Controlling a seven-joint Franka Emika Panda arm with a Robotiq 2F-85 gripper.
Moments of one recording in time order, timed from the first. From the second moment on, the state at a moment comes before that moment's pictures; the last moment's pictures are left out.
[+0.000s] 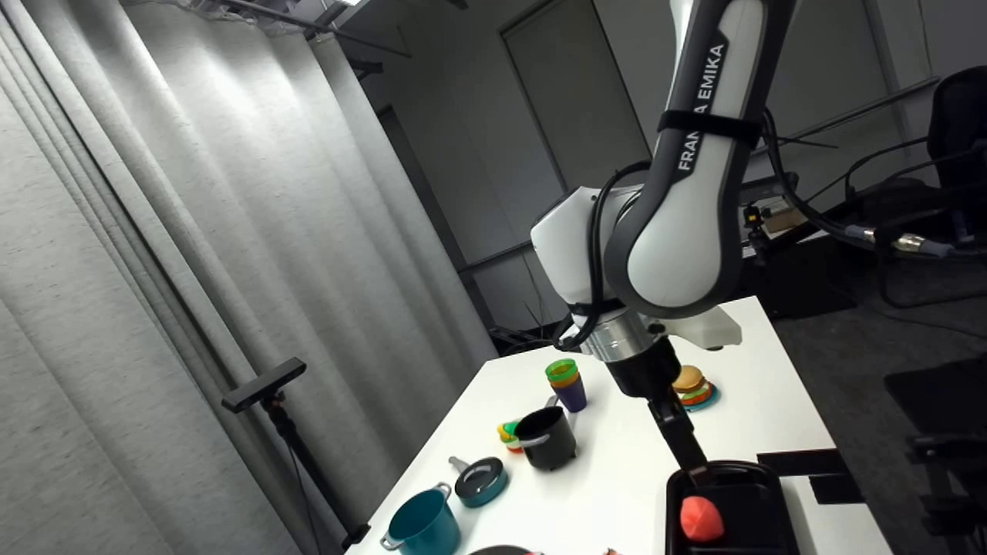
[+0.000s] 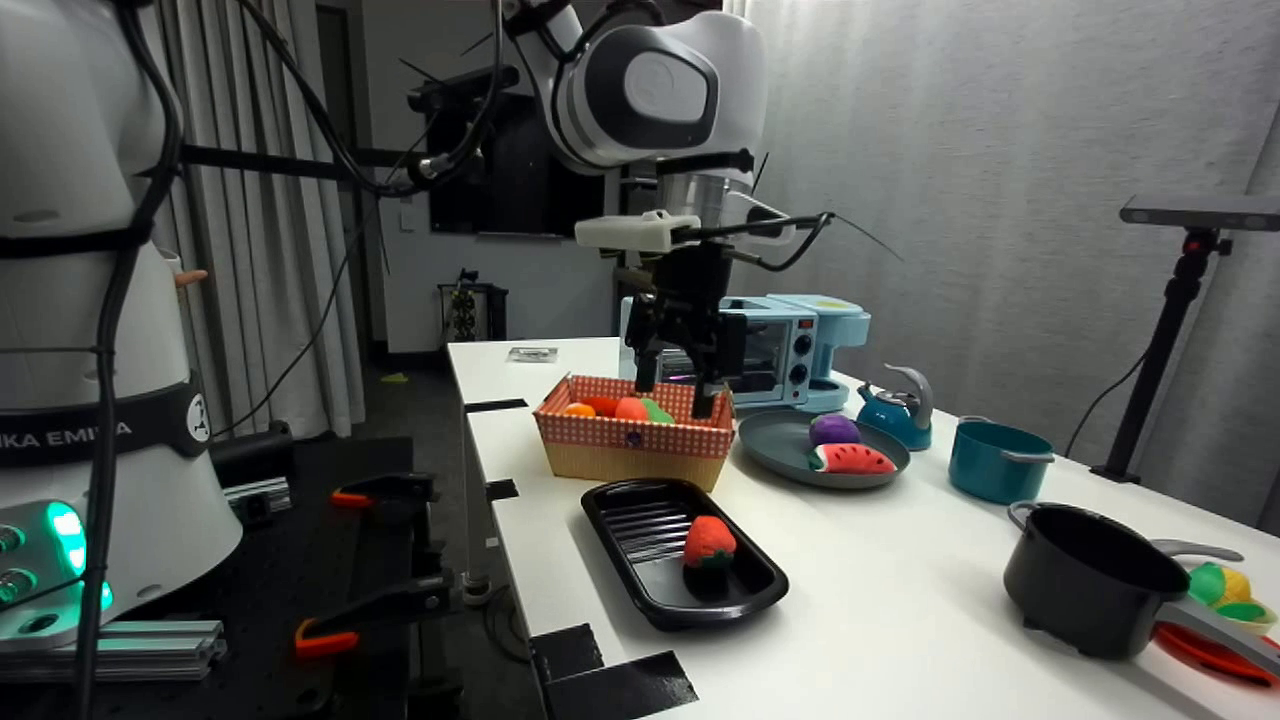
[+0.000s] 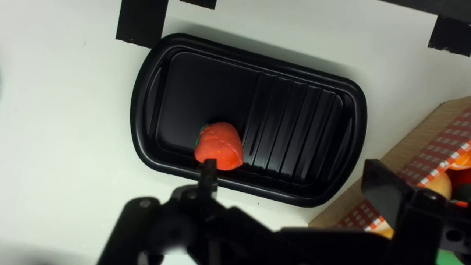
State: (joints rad) arm 0.01 0.06 -0.02 -2.48 -0.07 2.45 -0.21
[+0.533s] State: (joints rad) arm 0.00 0.13 -0.02 -2.48 -0.06 2.53 -0.17
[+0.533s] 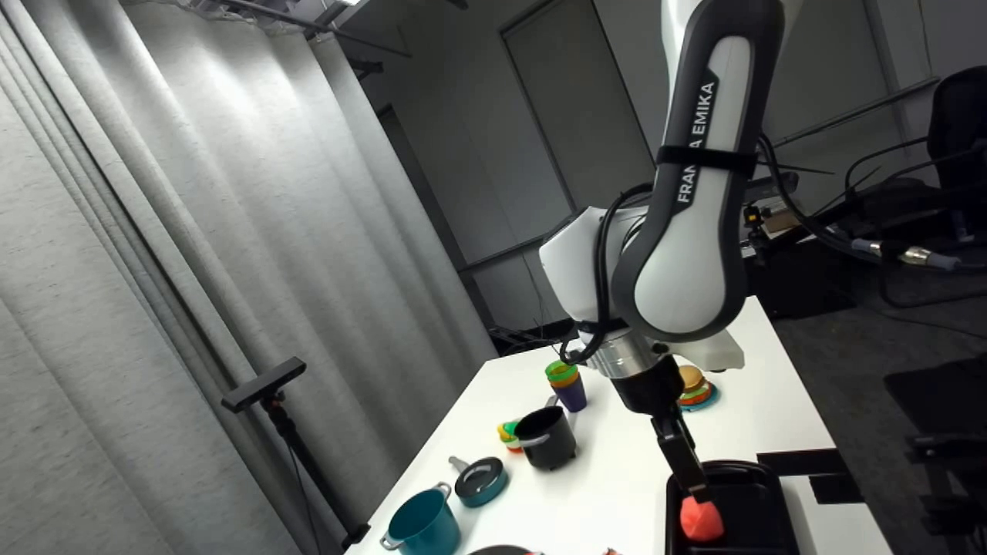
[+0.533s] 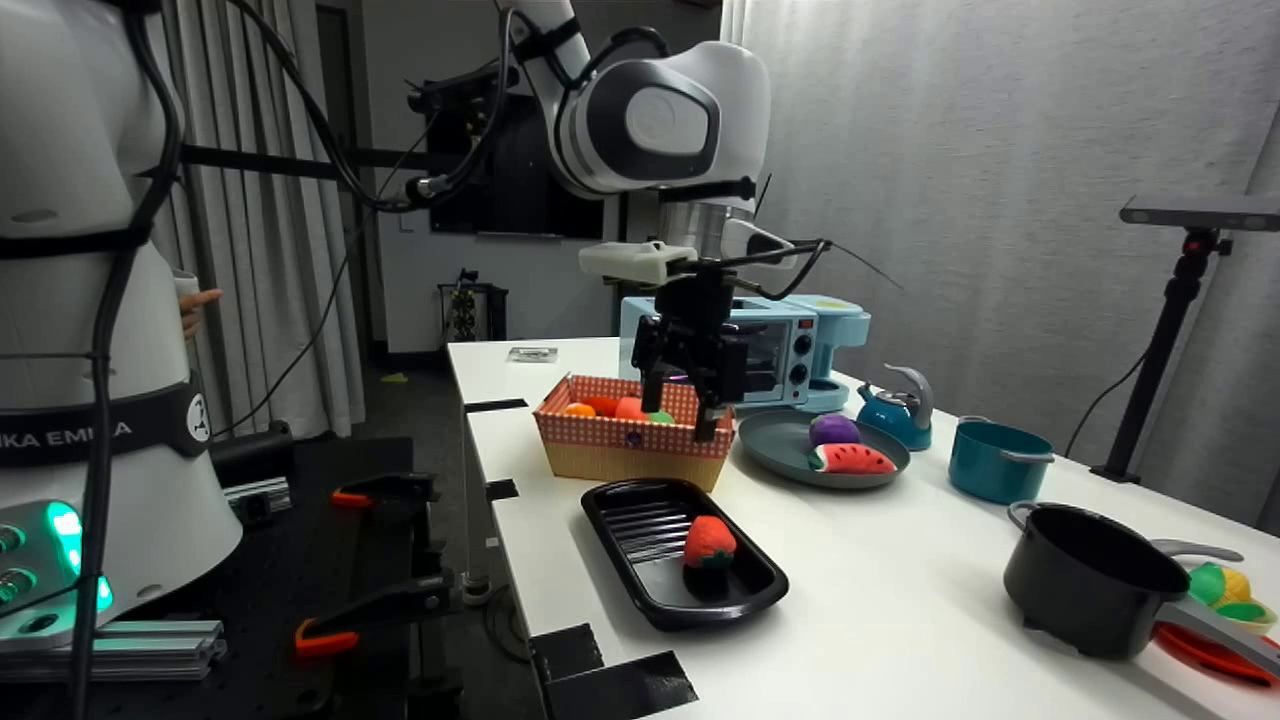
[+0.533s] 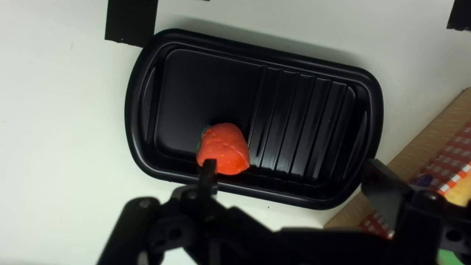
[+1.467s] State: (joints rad) arm 0.00 0.29 -0.04 -2.41 -0.06 2.62 -0.12
